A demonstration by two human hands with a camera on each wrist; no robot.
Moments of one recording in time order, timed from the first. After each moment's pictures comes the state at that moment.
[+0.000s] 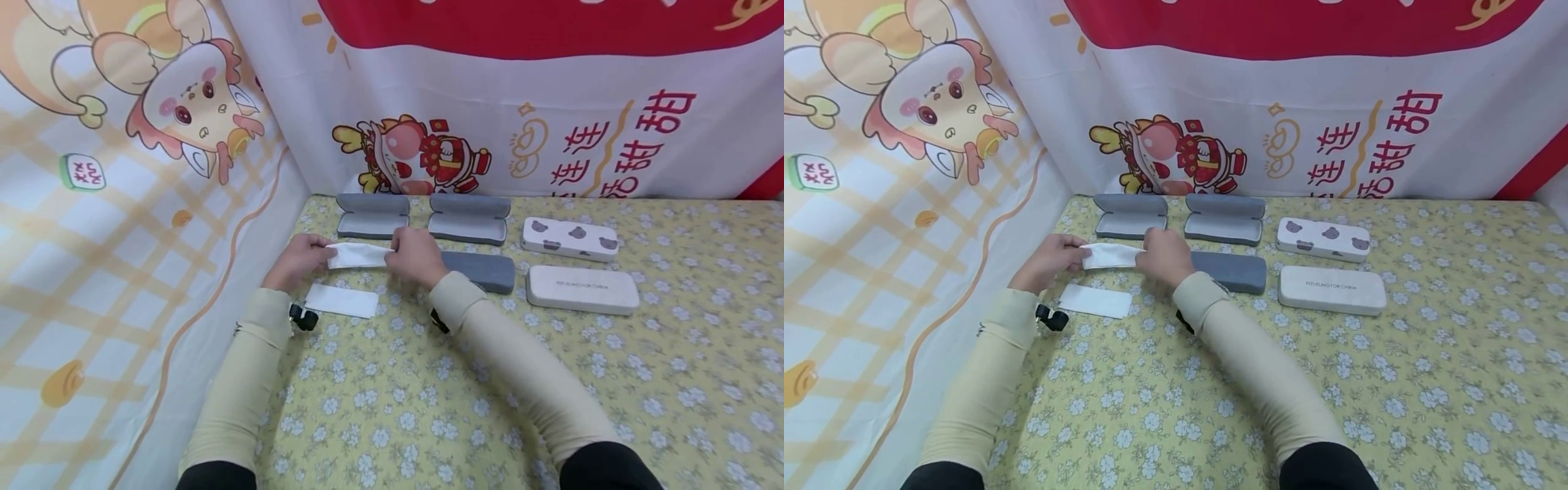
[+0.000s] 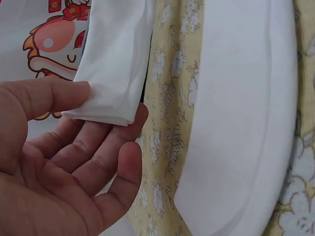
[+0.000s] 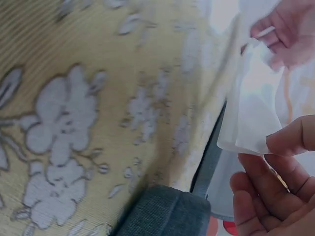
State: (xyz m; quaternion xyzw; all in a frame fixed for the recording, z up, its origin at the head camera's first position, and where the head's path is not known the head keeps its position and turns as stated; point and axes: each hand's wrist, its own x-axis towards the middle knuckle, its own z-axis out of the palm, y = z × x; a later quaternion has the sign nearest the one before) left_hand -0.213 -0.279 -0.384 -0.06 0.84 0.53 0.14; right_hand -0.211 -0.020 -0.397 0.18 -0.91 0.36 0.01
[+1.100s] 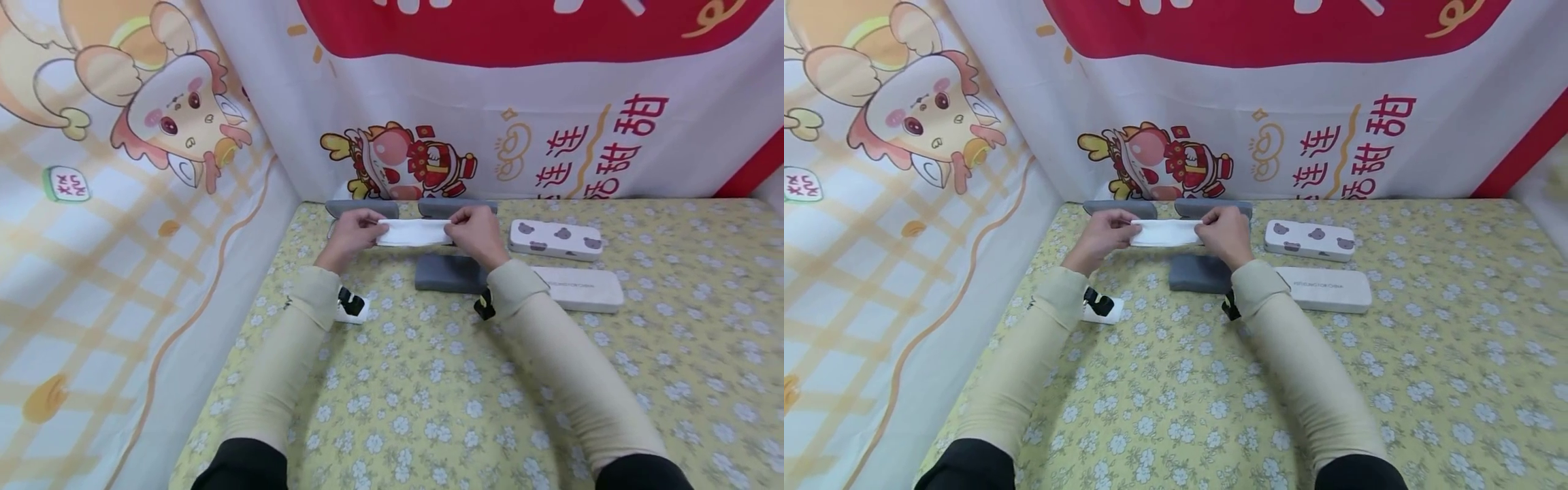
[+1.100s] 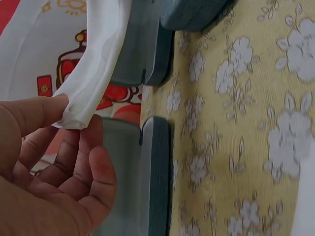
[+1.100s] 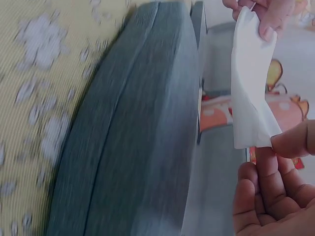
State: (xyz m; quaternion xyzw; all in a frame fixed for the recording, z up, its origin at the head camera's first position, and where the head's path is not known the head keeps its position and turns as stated) left_hand -0.250 -0.167 -0.375 0.02 0.83 0.56 0.07; right_hand -0.225 0.091 -0.376 0.00 -0.87 0.49 0.03
